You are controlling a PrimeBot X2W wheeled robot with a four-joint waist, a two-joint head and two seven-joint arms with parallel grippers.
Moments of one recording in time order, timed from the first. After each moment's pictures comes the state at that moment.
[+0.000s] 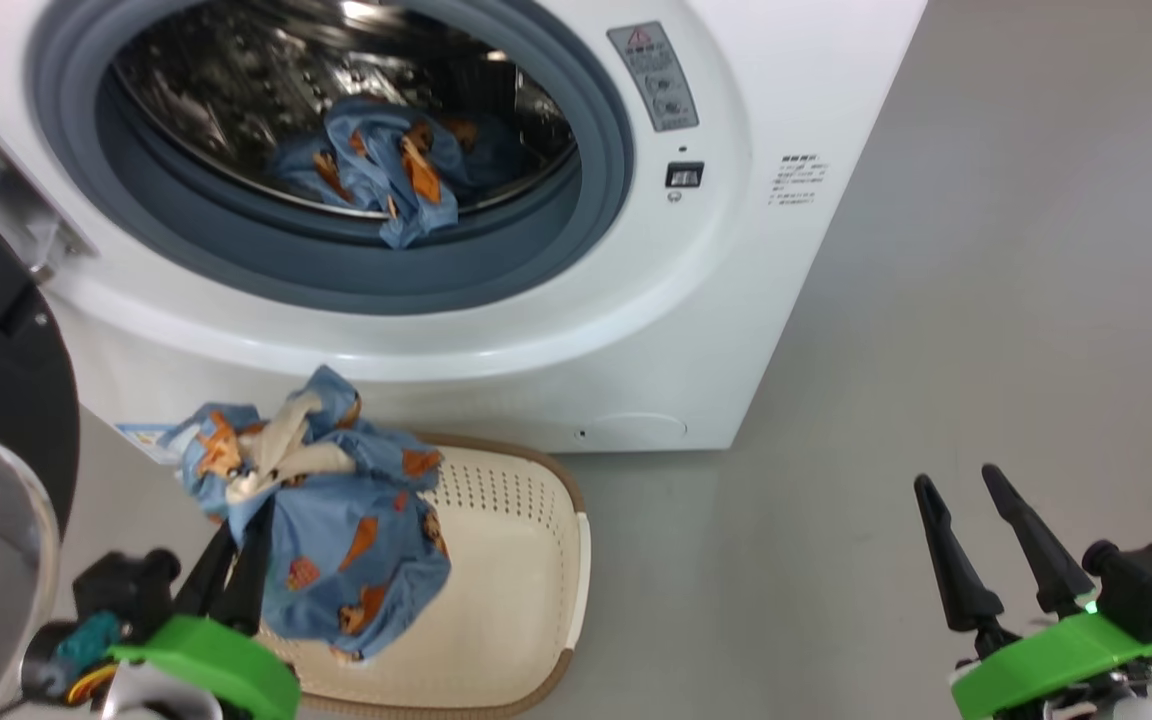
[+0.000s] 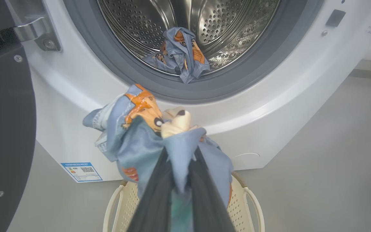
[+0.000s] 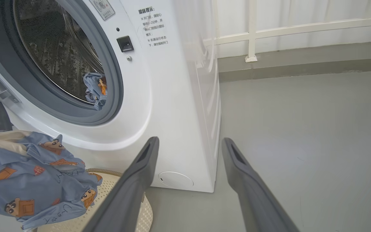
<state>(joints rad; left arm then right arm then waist) -0.23 0.25 -0.28 0.38 -0.46 -0.13 -0.26 -0.08 -0.23 0.09 0.19 0.42 0.13 -0.26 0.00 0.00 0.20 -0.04</state>
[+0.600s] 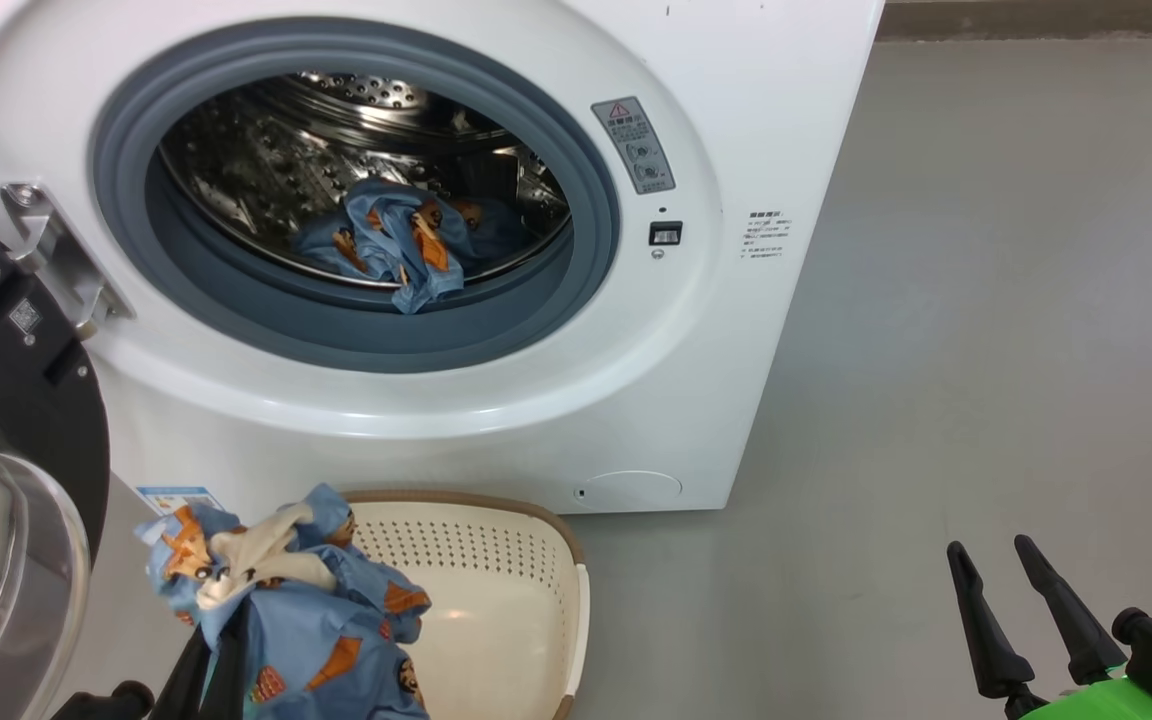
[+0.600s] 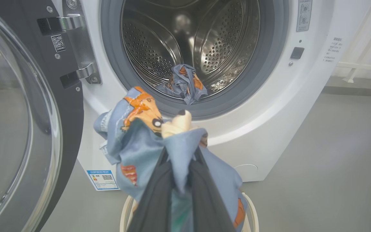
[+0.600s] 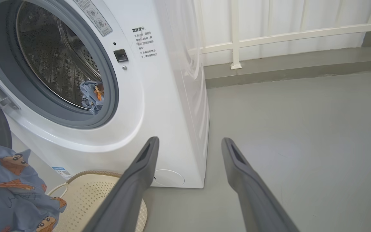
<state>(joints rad) 0.09 0.18 -0.09 0.09 -0.31 -0.13 -0.26 0.05 -0.23 0.04 0.17 0.43 0.13 -0.26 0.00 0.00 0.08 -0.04</state>
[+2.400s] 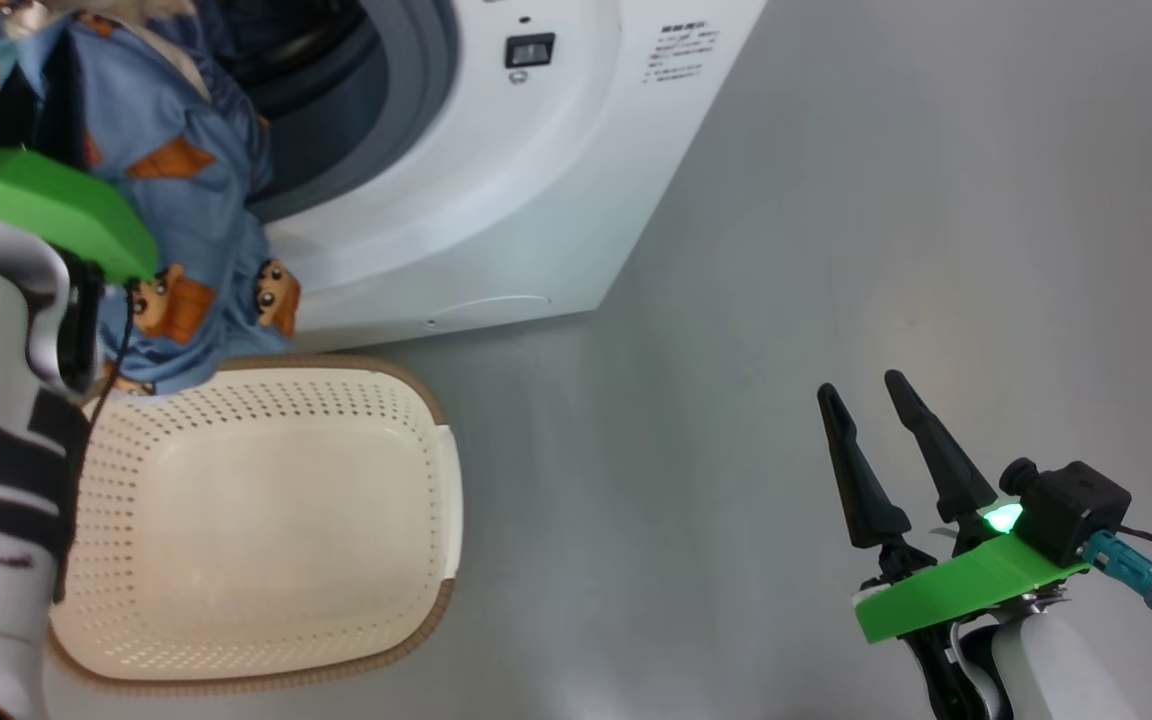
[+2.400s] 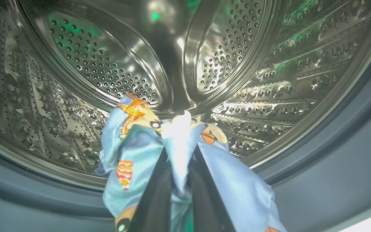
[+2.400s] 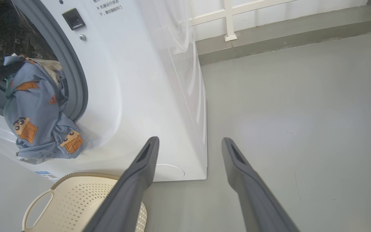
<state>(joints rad) -1.01 0.24 -0.23 0.86 -0.35 -0.13 -0.26 -0.21 -0.11 0.15 0.16 0.43 0.13 -0.26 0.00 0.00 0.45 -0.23</state>
